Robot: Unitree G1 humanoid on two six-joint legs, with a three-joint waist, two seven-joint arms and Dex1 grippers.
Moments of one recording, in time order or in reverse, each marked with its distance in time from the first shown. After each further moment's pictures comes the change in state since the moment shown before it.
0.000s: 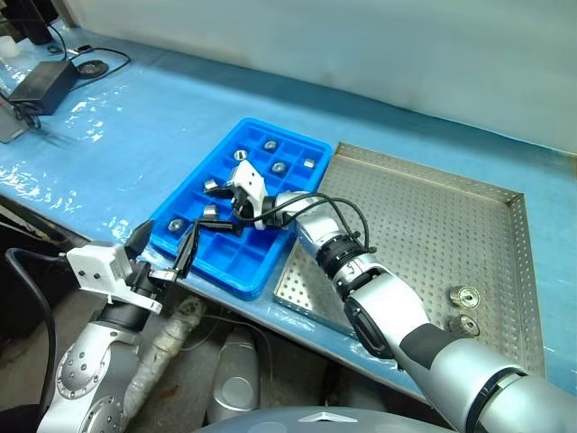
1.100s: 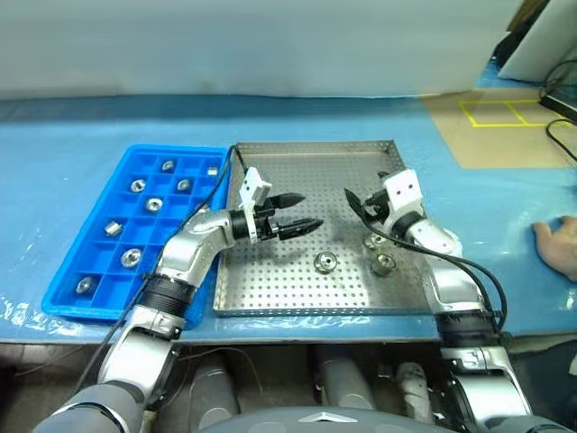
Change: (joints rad) left arm -0.964 0.076 -0.426 1.054 0.060 0.108 -0.842; right arm 0.698 -0.478 -0.301 -0.999 -0.096 0.351 -0.534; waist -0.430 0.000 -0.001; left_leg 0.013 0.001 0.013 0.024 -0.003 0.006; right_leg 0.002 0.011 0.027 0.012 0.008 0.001
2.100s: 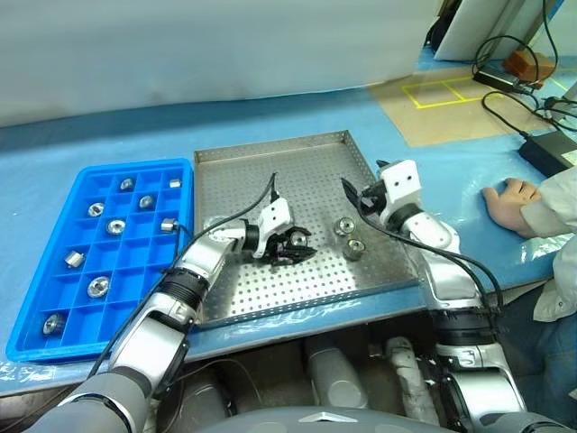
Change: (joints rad) left arm -0.038 -0.073 -0.044 0.199 0.347 -0.293 0.046; right arm -0.123 0.054 0.039 0.052 0.006 -0.024 -0.005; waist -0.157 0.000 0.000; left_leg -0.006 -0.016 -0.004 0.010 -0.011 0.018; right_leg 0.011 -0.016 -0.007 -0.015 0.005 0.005
